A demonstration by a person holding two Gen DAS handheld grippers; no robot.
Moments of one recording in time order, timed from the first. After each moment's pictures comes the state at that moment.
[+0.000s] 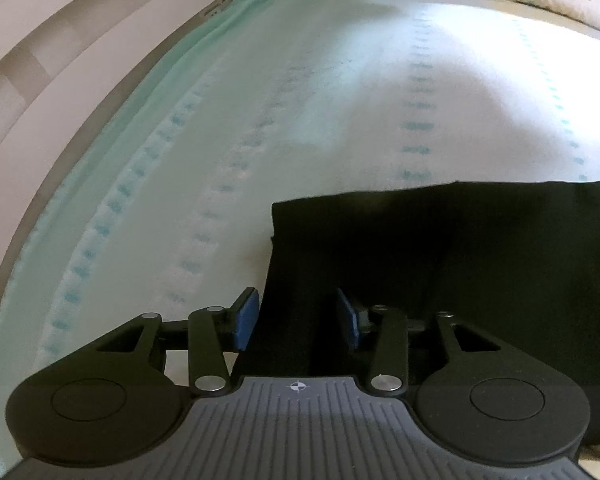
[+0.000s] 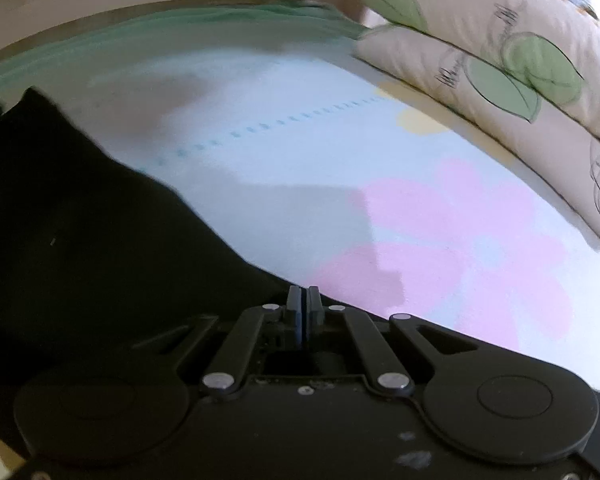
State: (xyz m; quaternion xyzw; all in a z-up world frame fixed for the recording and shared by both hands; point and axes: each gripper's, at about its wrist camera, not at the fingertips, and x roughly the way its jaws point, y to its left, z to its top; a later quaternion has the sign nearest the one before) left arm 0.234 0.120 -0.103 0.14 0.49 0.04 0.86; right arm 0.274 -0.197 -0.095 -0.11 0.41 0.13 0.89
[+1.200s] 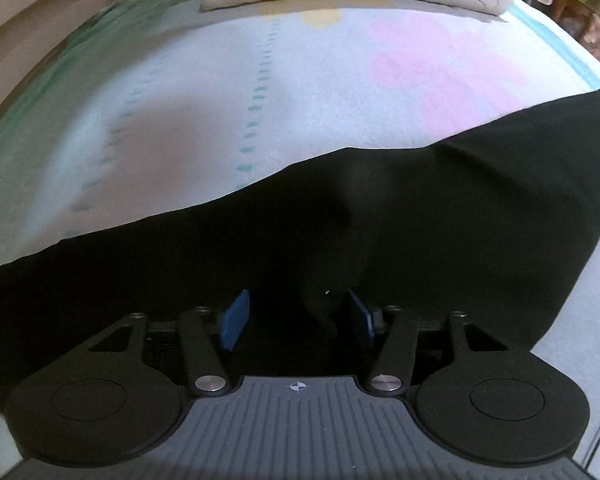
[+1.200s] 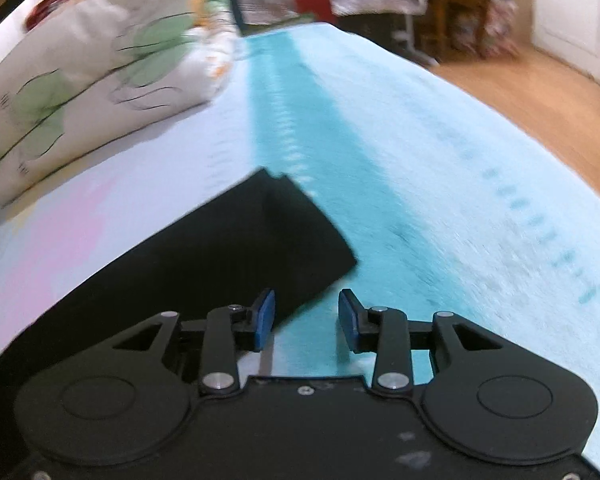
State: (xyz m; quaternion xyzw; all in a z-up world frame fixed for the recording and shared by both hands) left arm 0.188 -0.060 -0.111 0.15 0.47 -0.14 0.86; right arm 0.137 -0.539 -0.110 0.25 0.38 -0.28 0.84
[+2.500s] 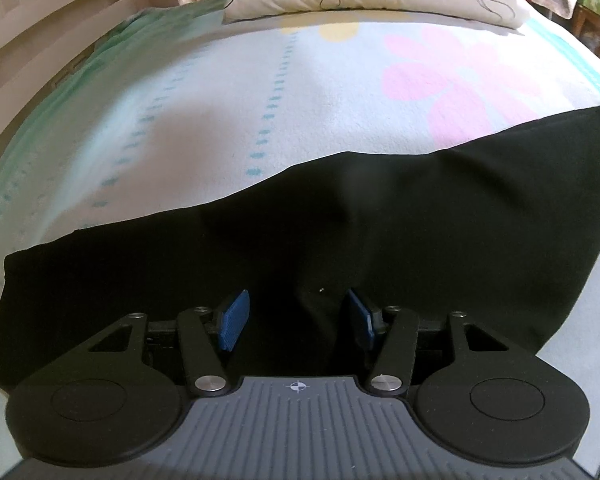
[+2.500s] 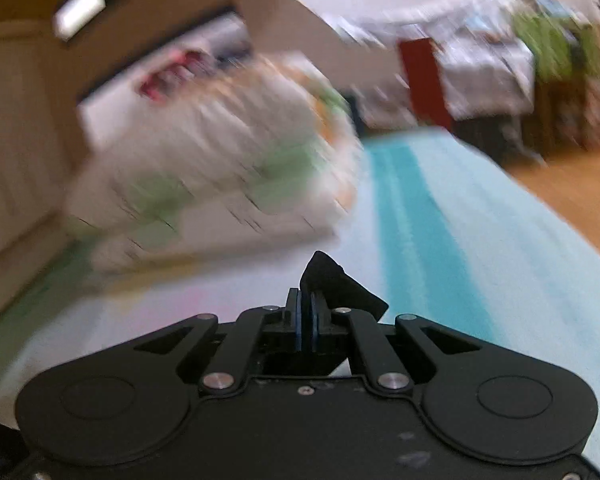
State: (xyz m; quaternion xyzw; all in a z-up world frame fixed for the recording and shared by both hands) left arm 0.181 -0.077 -0.112 0.15 0.45 -0.11 0.87; right arm 0.205 -0.552 -0.068 0.21 0.29 -0.17 0.92
